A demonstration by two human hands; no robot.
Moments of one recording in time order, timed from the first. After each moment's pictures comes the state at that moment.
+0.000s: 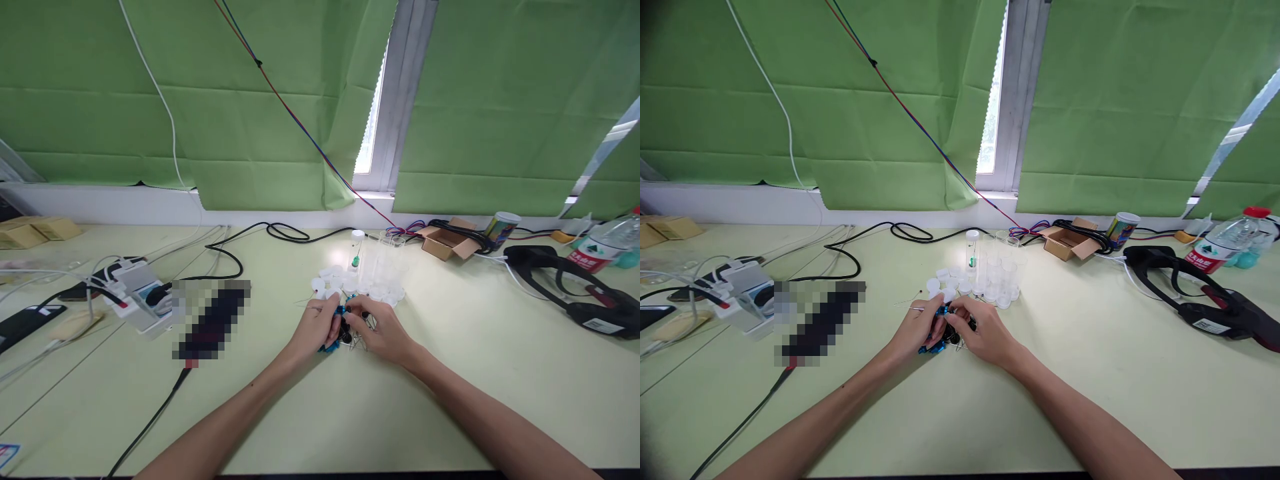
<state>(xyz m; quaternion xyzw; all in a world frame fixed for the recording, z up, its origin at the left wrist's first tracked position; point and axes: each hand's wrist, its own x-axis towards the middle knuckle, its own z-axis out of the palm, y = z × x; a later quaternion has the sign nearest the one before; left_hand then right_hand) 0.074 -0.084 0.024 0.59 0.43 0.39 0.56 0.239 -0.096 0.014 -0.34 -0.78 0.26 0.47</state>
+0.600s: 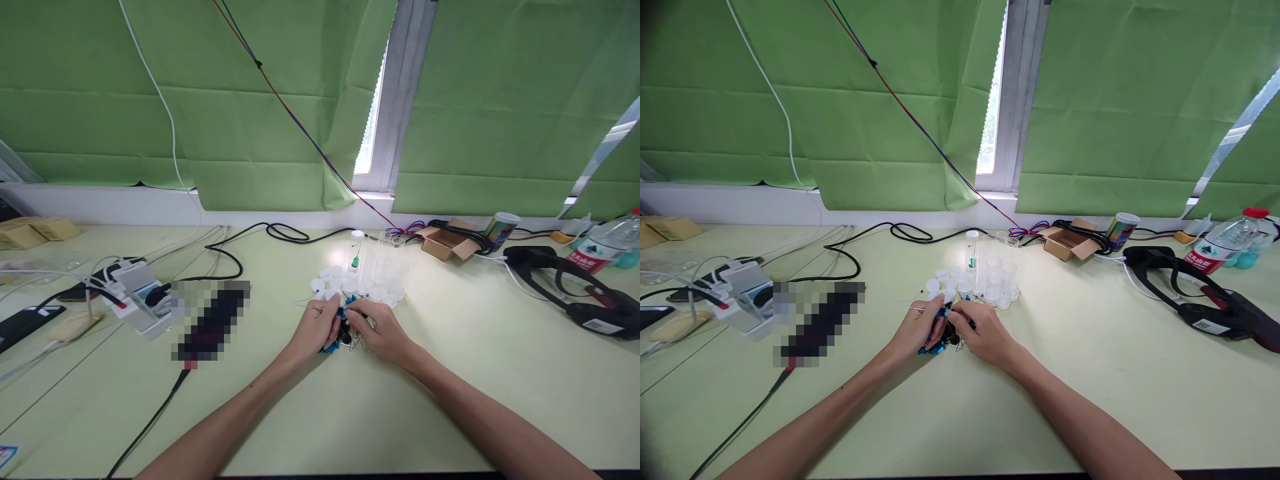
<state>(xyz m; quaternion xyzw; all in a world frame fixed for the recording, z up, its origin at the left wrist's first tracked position) 0.073 -0.084 0.023 0.62 0.43 0.39 0.54 0.239 -0.095 0.012 -0.37 -0.79 0.24 0.43</state>
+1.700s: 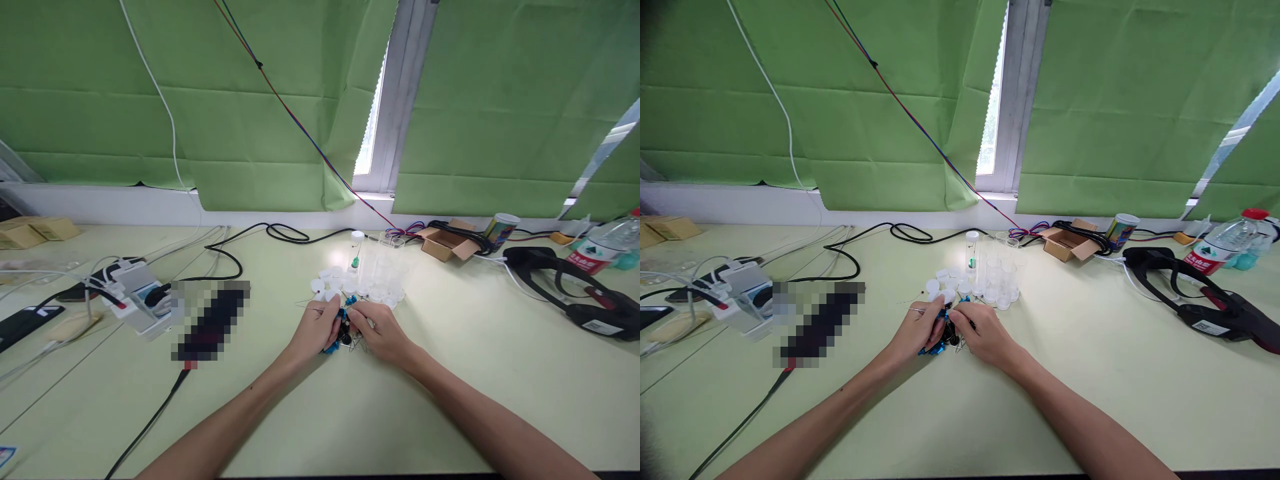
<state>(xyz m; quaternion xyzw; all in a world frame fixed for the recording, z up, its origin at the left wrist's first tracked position) 0.075 -0.086 0.027 0.61 0.45 0.38 0.53 0.239 -0.094 0.012 -0.37 -0.79 0.23 0.43</state>
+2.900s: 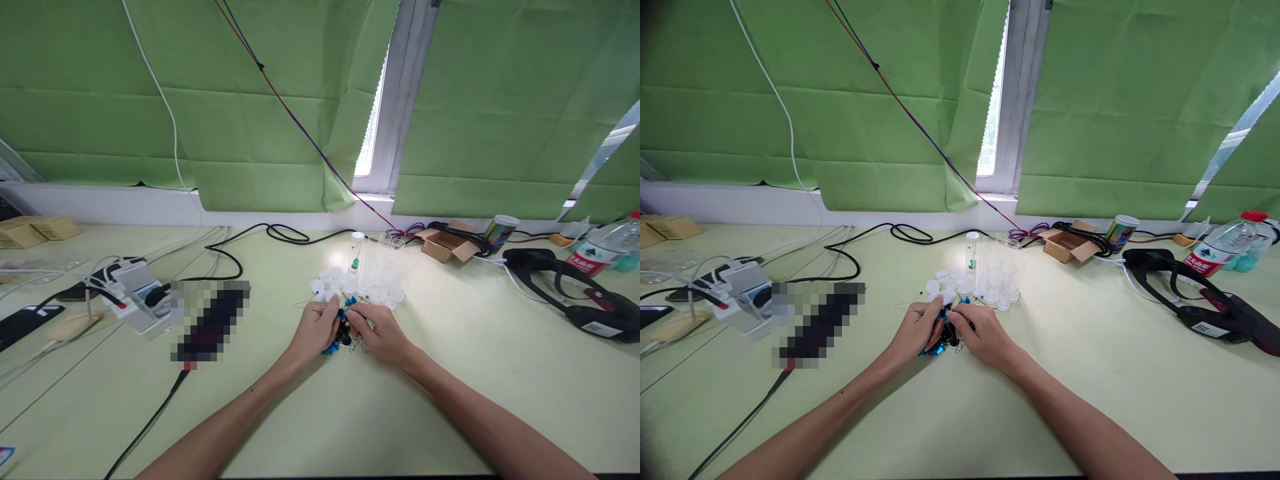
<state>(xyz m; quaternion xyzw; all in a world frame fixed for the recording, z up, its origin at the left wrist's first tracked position) 0.075 -0.087 0.027 0.60 0.47 0.40 0.51 0.238 -0.095 0.013 -0.37 -0.79 0.23 0.43</state>
